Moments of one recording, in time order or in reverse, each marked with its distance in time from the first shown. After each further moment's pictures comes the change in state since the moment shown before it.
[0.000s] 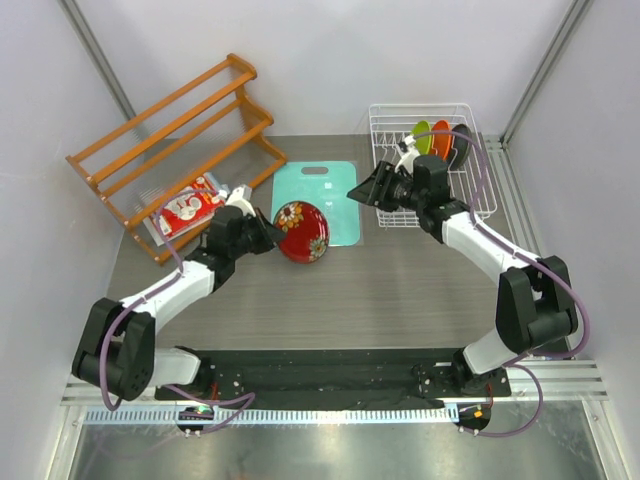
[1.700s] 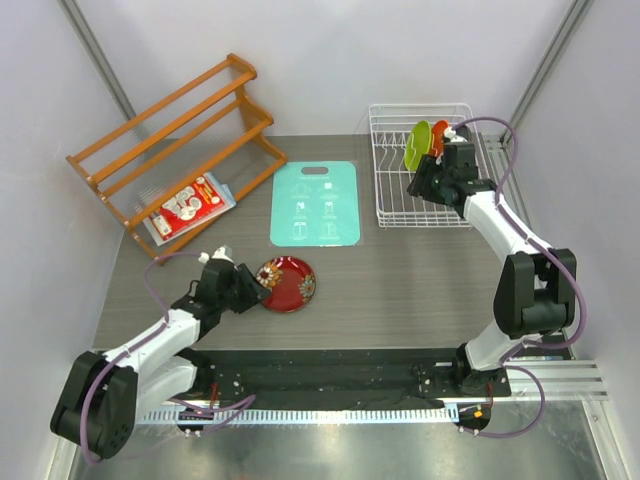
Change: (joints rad) left arm 0.000 -0.312 -0.417 -0.231 -0.076 -0.195; right arm -0.214 0.070 0.177 -0.426 0.430 -0.308
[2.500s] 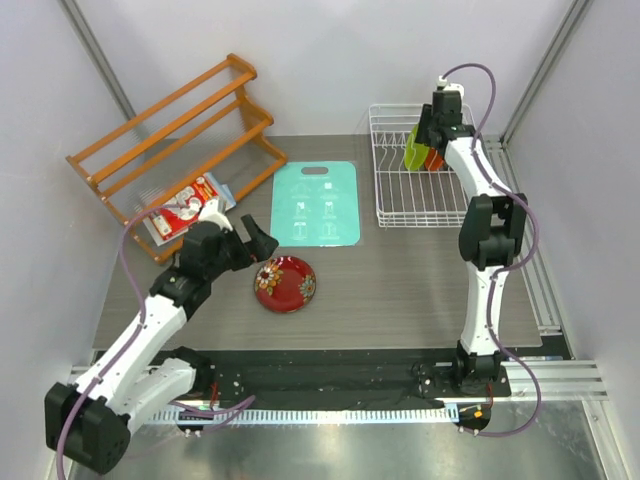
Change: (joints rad) left arm -0.005 -0.116 0.369 -0.198 -0.049 0.196; right arm -0.028 0.613 0.814 -0.087 0.268 -0.175
